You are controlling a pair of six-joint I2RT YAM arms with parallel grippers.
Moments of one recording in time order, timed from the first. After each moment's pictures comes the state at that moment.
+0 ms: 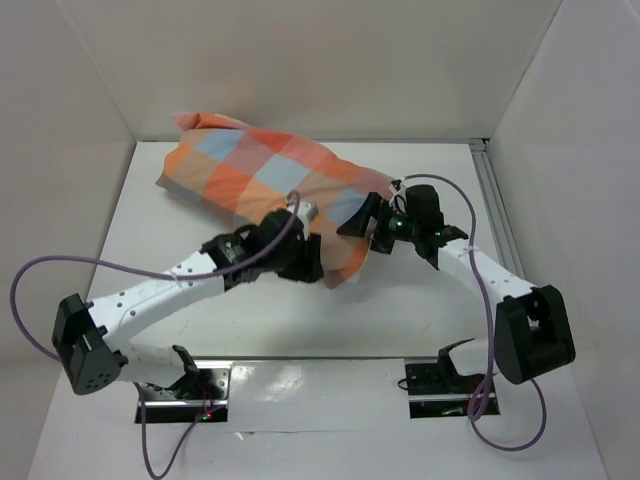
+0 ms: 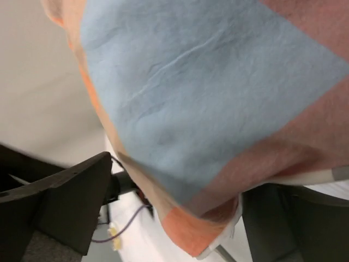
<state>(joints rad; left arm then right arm) -0.78 1.35 1.22 -0.60 -0.03 -0.55 0.30 1.35 0.80 -0.01 -0.60 0.84</state>
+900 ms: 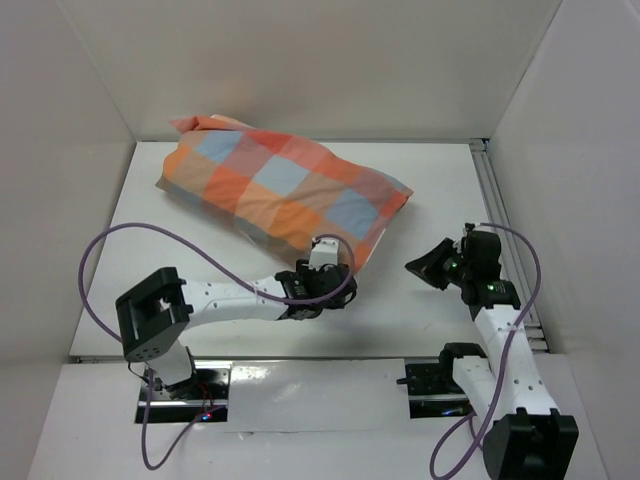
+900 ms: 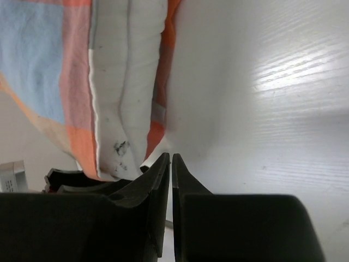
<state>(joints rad) -1.14 1.64 1.06 -0.42 -0.56 -0.87 -0.06 0.76 0.56 -0.51 -0.42 0.78</state>
